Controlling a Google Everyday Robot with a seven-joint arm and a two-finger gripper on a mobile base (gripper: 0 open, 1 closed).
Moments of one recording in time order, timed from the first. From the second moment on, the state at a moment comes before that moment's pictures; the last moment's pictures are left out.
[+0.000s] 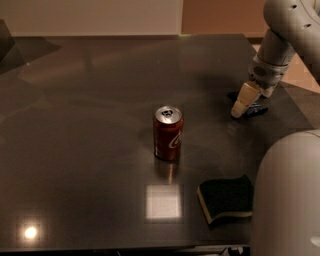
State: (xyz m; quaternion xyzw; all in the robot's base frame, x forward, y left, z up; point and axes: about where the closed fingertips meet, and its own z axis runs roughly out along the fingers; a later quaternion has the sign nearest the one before) arm 0.633 -0.284 0.814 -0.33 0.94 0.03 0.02
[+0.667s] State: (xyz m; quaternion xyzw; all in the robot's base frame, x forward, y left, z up) arm 0.633 -0.284 0.819 -0.33 0.94 0.04 0.02
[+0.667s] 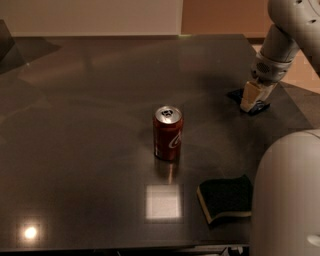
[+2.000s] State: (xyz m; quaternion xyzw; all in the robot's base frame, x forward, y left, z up) arm 0.582 -0.205 0.849 -0.46 0.88 0.06 0.02
